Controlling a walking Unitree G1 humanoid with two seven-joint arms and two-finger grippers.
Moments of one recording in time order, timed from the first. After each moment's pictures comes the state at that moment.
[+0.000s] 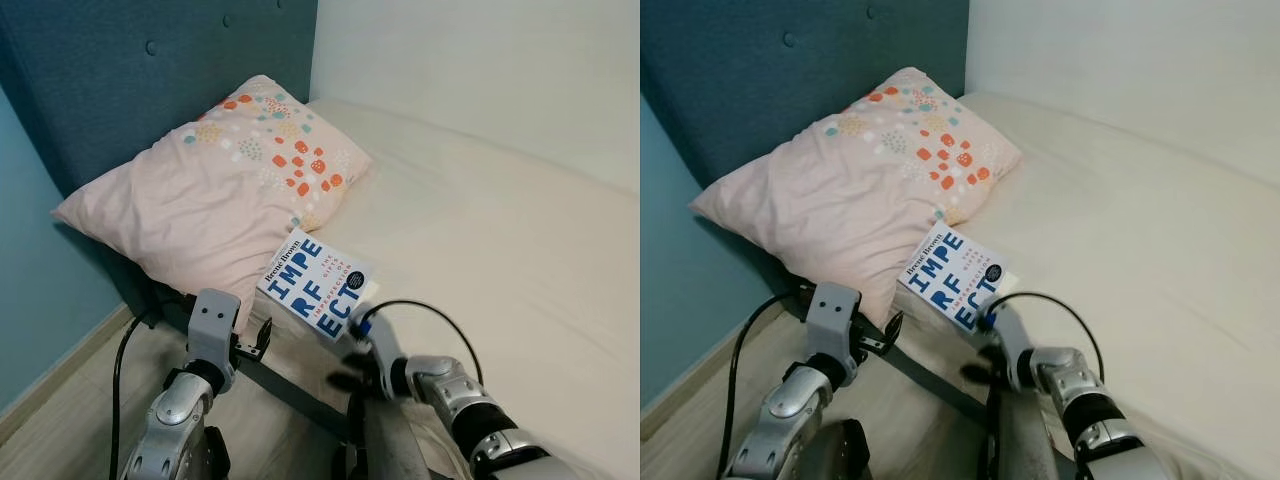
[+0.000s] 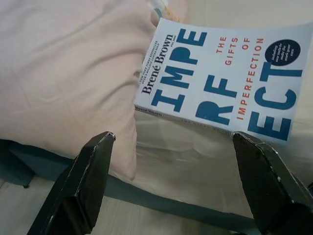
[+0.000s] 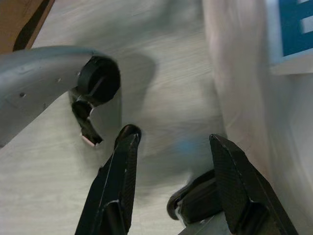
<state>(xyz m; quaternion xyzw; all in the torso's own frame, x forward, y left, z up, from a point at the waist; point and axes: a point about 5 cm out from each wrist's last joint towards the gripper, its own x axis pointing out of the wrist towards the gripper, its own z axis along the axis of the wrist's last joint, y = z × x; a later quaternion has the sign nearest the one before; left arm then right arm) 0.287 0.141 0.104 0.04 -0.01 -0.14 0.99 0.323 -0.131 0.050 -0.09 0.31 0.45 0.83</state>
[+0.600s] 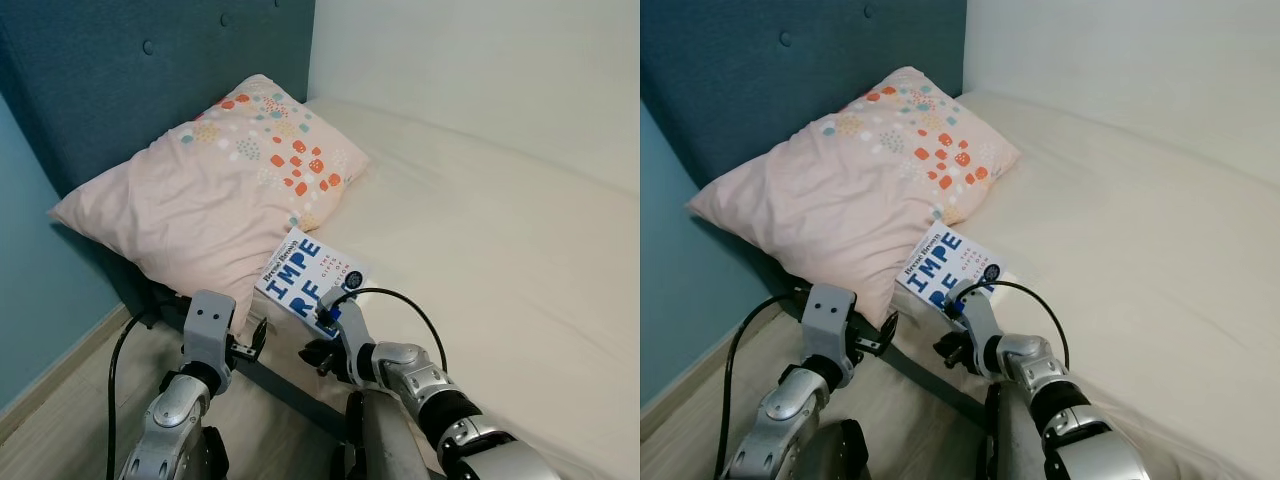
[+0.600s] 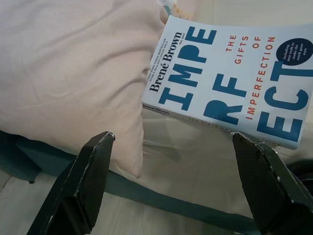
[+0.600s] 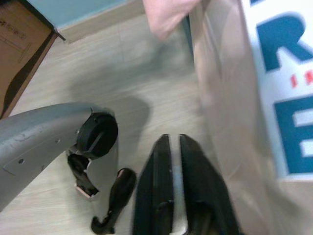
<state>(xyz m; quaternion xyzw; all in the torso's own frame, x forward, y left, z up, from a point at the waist) 0.286 0.147 0.104 0.04 -0.01 -0.12 0.99 0.337 -0.084 0.062 -0.06 0.25 0.42 0.87</state>
